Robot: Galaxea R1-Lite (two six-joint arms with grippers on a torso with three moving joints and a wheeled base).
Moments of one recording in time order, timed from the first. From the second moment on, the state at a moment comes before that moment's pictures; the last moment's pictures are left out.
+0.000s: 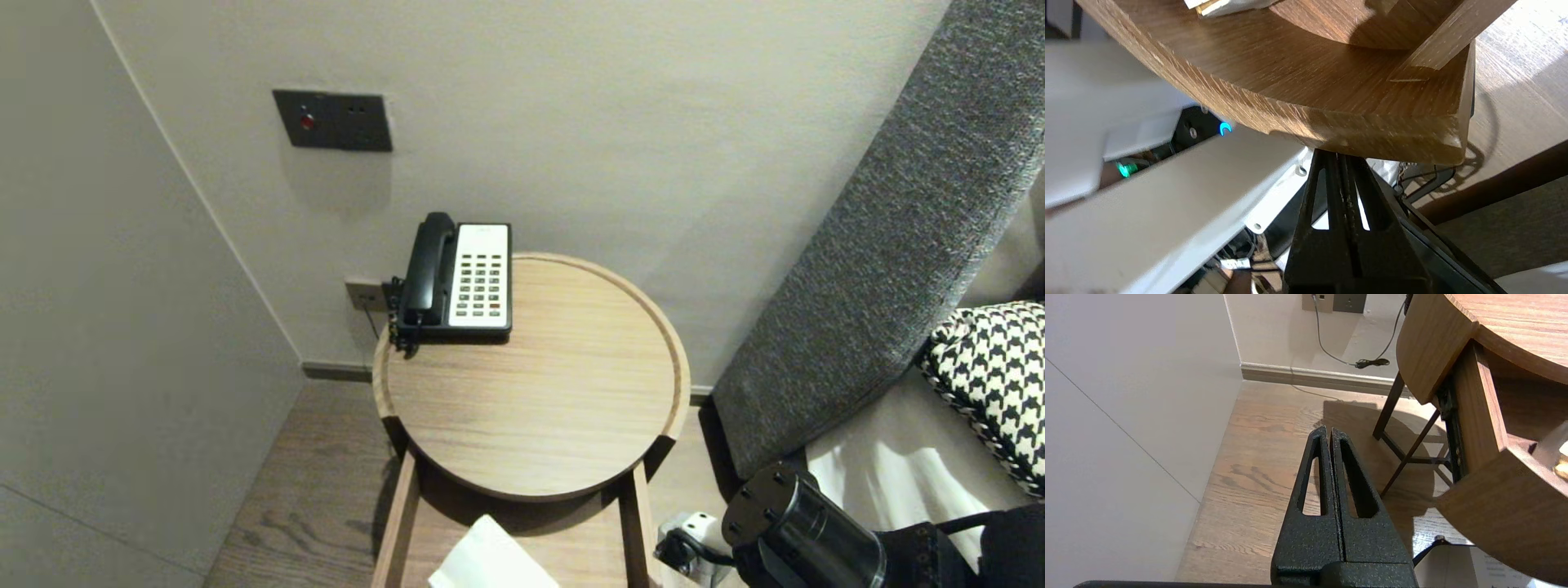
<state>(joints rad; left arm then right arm) 0.00 0.00 -0.09 0.20 0.02 -0.01 0.88 1.58 -0.62 0.09 0.27 0.37</state>
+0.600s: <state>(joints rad) 0.00 0.00 -0.09 0.20 0.02 -0.01 0.78 1.61 -0.70 0.09 0.25 0.39</state>
